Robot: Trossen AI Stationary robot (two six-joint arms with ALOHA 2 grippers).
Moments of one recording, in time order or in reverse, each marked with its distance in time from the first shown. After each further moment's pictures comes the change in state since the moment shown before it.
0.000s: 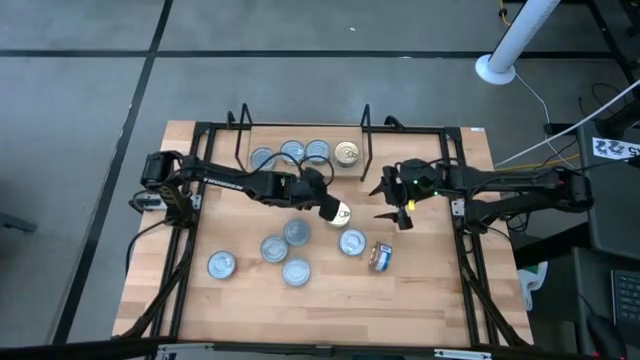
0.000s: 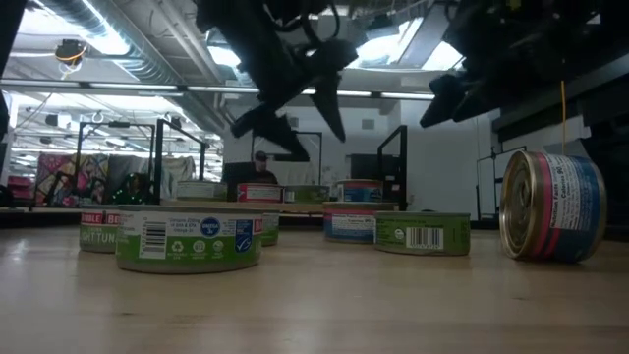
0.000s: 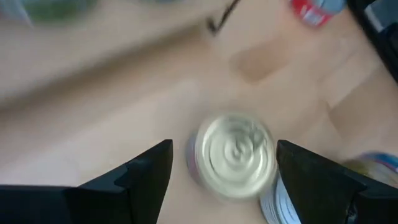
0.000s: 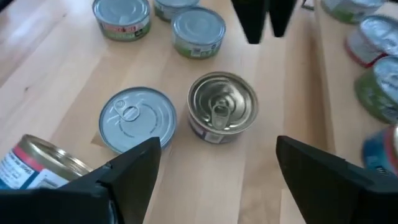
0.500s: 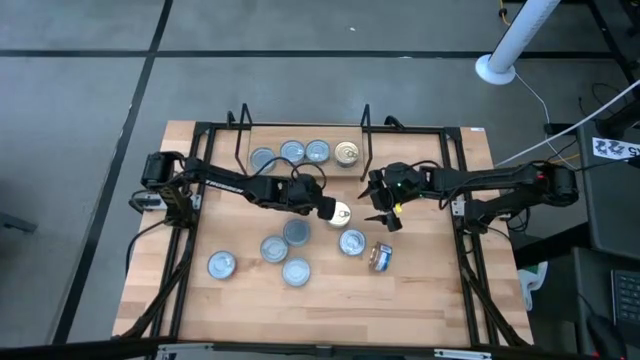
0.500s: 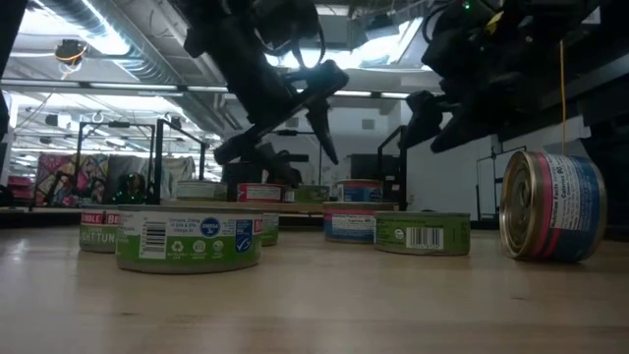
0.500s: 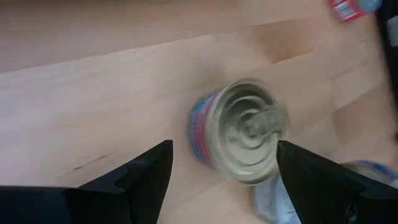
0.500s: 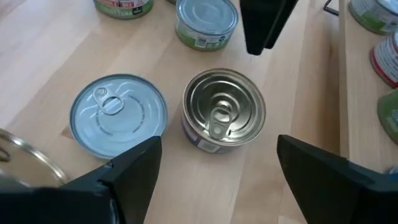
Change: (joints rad) left arm 0.003 0.002 -0.119 0.123 0.077 -0.250; right arm 0.000 0.177 -0.001 0.149 -0.009 -0.137
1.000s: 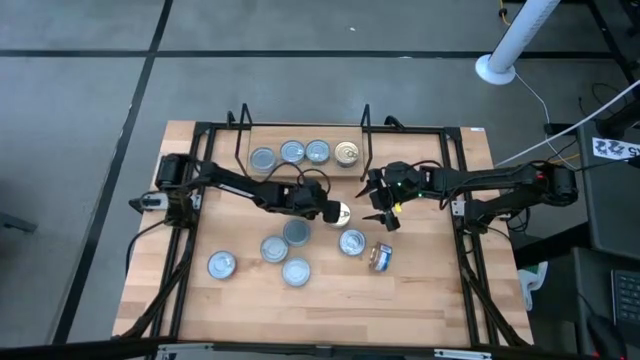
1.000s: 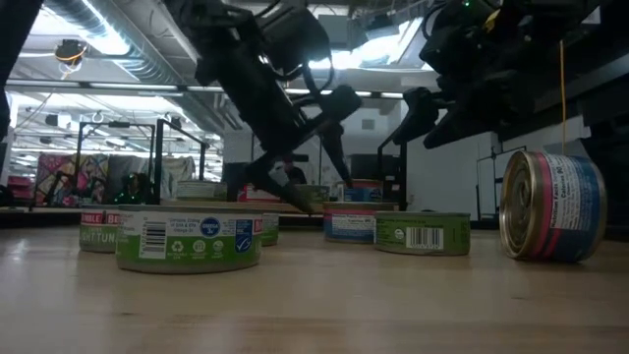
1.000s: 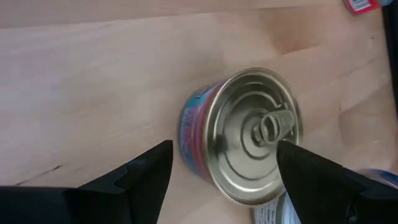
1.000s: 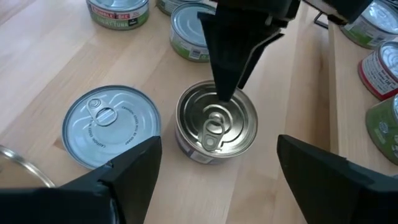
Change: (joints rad) left arm 0.002 0.116 -0.015 0.149 0.032 -0.041; right arm 0.000 0.005 0.000 0.043 0.000 -0.005
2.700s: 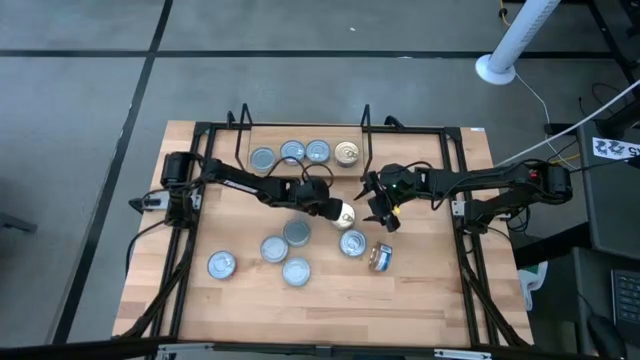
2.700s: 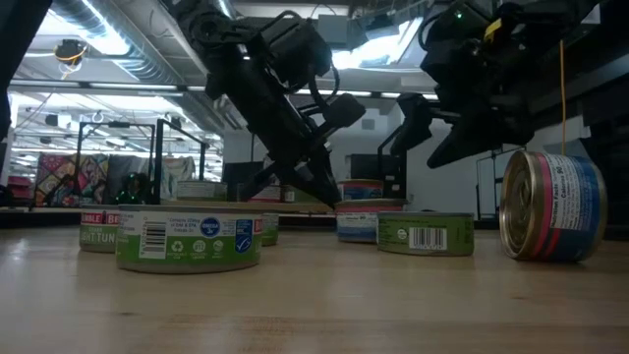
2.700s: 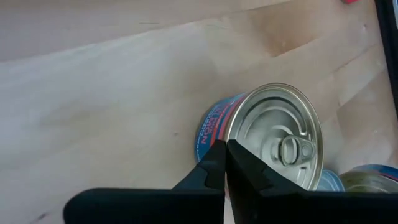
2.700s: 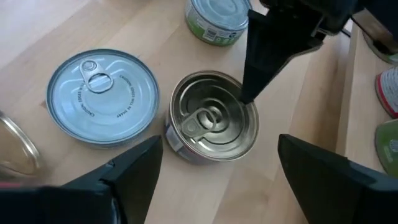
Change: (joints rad) left arm 0.058 0.031 0.002 0.053 0.087 0.123; right arm 0.000 0.055 0.000 0.000 0.004 -0.185
